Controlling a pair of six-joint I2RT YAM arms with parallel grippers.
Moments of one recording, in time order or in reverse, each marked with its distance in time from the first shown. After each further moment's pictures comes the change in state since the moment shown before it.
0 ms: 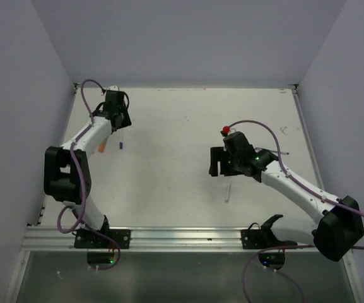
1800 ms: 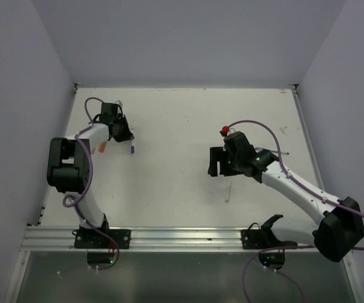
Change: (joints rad) left arm 0.112 0.170 -0.100 0.142 0.348 0.001; right arm 0.001 -0.015 -0.024 0.023 -0.035 -0.009
